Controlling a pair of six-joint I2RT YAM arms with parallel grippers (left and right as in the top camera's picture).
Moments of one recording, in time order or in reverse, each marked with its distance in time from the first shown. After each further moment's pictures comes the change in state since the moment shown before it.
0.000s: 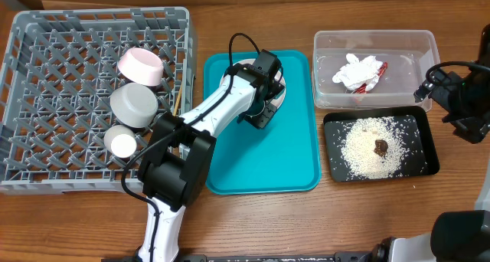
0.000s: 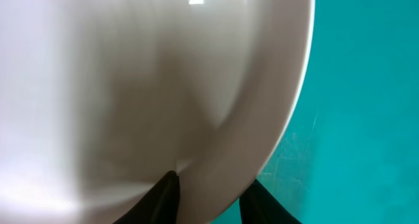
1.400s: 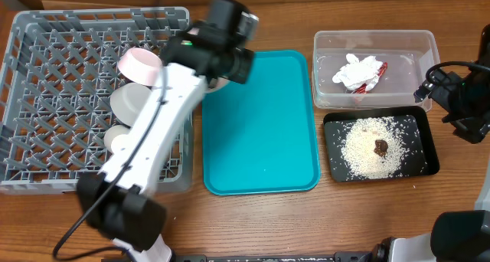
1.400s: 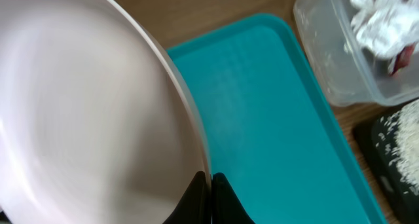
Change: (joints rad) left arm 0.152 -0.354 0.205 -0.125 0.004 -0.156; right arm 0.000 0.000 0.000 -0.001 0.000 0.000
